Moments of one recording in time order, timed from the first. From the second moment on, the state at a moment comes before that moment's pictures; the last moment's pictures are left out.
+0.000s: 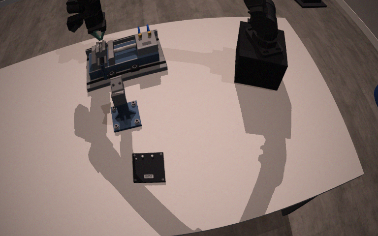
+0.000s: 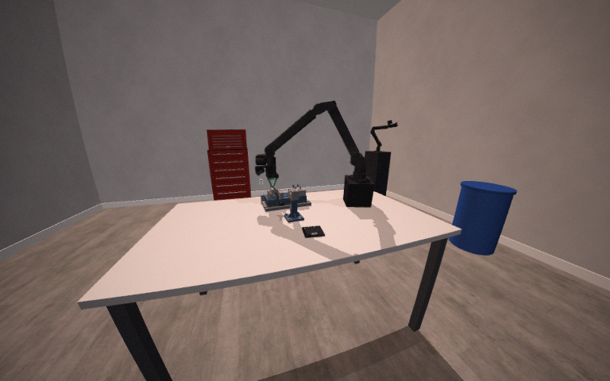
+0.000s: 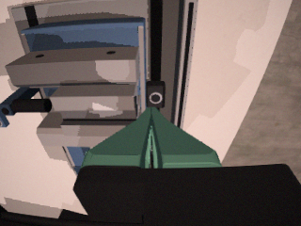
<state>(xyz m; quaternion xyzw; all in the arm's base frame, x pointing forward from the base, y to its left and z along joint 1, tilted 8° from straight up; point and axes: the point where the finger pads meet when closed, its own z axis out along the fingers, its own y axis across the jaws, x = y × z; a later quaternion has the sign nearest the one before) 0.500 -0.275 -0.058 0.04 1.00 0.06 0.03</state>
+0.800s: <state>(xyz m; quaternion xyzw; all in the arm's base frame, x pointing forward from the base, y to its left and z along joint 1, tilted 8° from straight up) 0.502 -0.273 -0.058 0.04 1.00 0.06 0.03</state>
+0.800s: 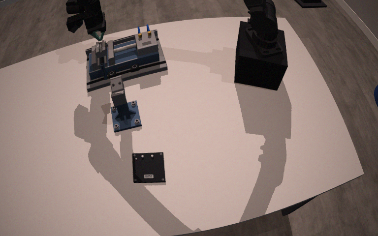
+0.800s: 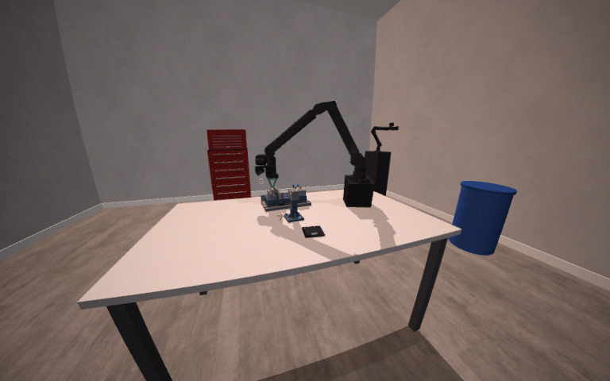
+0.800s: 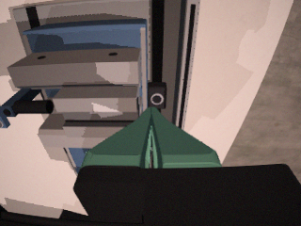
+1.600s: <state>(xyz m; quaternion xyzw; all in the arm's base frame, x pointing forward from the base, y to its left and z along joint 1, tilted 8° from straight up) 0.502 -0.269 -0.059 0.04 1.00 0.07 0.03</state>
